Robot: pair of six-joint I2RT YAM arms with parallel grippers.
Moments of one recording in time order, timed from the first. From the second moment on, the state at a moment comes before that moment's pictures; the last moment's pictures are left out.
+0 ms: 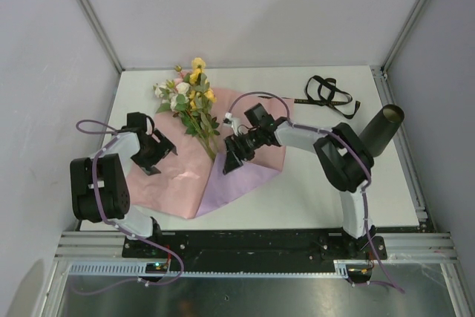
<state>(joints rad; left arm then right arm) 0.14 1.55 0.86 -0.56 0.10 -0.70 0.69 2.07 1.39 -0.25 -0.89 0.16</state>
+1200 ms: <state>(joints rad) 0.14 1.38 0.86 -0.56 0.16 -0.65 0.95 1.20 0.96 -0.48 -0.27 0.43</state>
